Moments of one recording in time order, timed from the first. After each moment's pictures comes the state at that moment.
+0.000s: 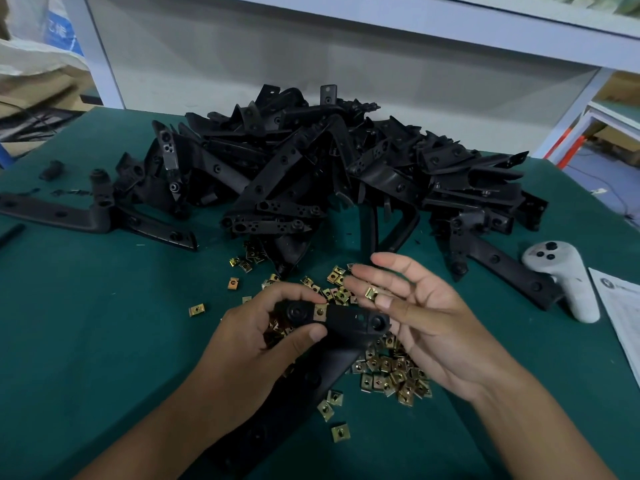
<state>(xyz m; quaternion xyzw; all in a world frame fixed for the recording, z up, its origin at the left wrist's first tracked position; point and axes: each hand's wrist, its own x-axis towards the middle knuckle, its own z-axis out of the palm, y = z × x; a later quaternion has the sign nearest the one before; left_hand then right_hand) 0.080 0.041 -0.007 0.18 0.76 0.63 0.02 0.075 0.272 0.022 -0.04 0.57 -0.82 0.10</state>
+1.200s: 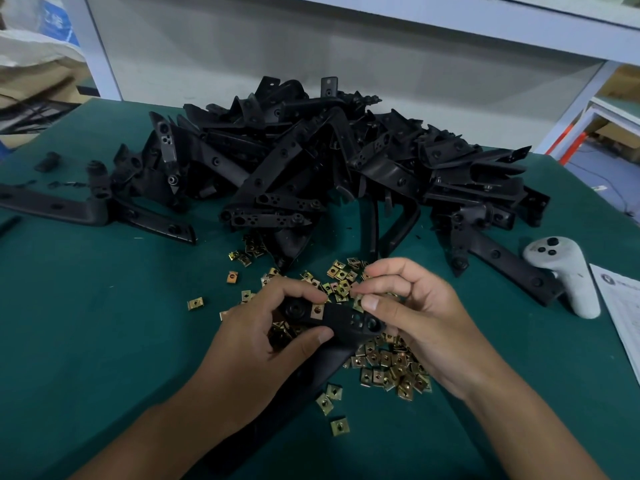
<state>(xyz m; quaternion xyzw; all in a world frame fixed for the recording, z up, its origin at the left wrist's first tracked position) 0.087 0.045 -0.007 0.17 0.79 0.59 0.00 0.084 0.262 0.030 -0.04 0.70 -0.71 0.07</state>
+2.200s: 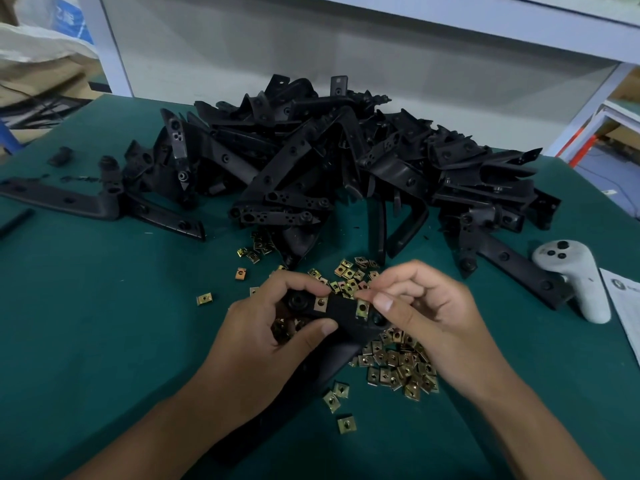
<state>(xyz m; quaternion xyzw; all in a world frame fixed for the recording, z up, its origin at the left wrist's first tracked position) 0.085 0.044 -0.009 0.17 0.78 0.60 -0.05 0.091 0.261 0.031 -0.14 0.76 -0.64 -0.01</state>
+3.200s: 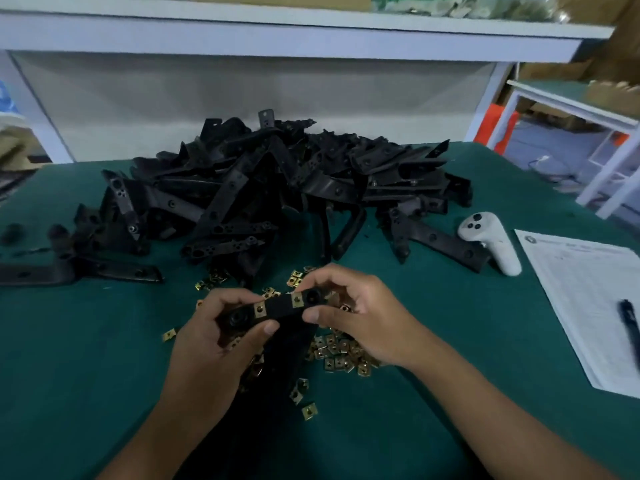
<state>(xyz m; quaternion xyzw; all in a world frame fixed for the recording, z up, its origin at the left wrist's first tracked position) 0.085 0.041 -0.006 0.13 0.76 0.63 -0.06 0.091 0.265 0.029 -0.16 0.80 -0.58 0.01</state>
